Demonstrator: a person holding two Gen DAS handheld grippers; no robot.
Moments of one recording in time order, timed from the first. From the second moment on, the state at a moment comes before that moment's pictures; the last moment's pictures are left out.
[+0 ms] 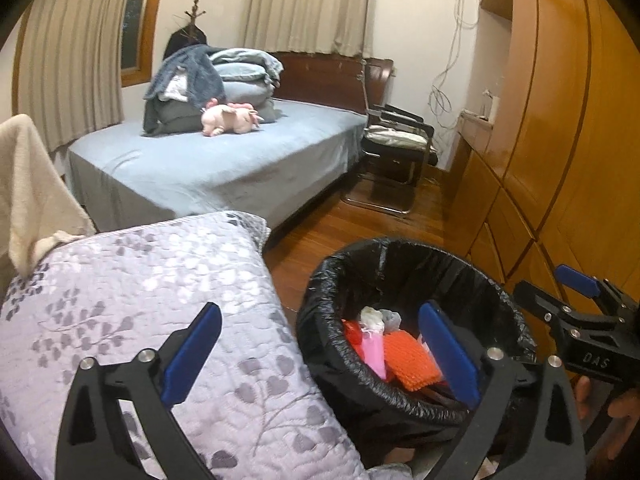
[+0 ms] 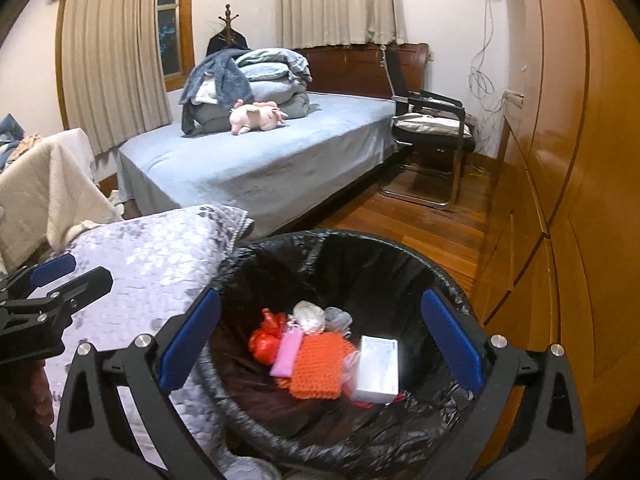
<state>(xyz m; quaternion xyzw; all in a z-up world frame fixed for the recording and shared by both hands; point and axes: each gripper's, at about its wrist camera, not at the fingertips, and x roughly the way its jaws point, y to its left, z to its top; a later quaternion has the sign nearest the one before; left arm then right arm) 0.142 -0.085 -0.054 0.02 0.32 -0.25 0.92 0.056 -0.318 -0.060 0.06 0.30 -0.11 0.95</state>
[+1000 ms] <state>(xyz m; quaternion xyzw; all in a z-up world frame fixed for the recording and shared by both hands) 0.084 -0.019 0.008 0.02 0.26 -0.17 0.95 0.023 -0.262 0.005 0.03 0.26 -0.07 0.96</state>
